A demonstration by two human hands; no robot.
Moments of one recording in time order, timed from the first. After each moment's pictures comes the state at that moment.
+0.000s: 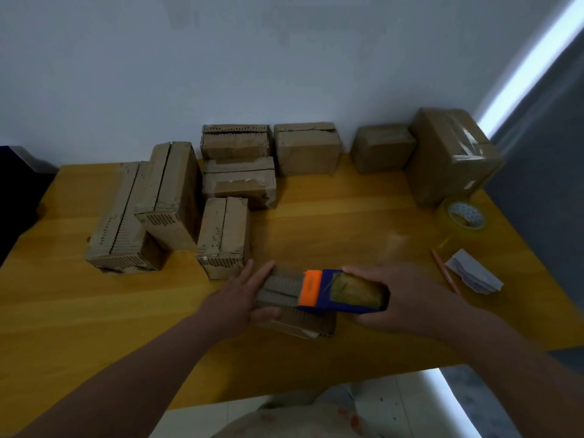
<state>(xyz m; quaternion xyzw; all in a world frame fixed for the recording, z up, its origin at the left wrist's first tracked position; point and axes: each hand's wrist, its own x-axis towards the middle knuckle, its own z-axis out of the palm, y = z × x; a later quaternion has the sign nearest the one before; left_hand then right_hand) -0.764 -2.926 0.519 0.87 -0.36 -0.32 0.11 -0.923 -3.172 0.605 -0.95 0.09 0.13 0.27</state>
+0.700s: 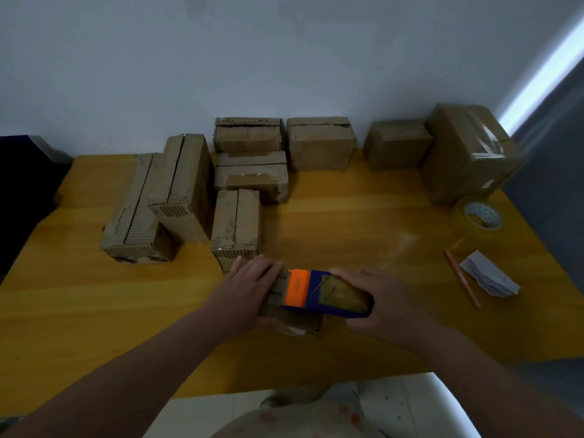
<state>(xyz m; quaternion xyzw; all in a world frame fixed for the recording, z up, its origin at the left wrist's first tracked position) -0.767 -2.921 0.528 0.86 -0.49 -0.15 -0.02 -0.916 -3.147 0.559 -0.94 0.08 0.06 0.31</state>
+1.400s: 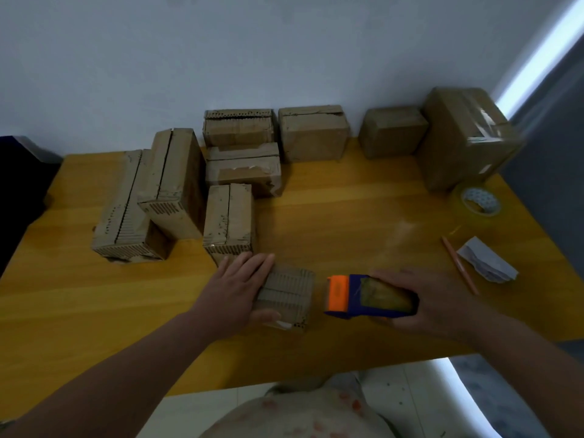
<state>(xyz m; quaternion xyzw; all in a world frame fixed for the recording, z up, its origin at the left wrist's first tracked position) -0.762 -2.907 0.502 0.86 -0.51 -0.07 0.00 -0.951 -3.200 0.570 -0.95 0.10 0.13 0.26</state>
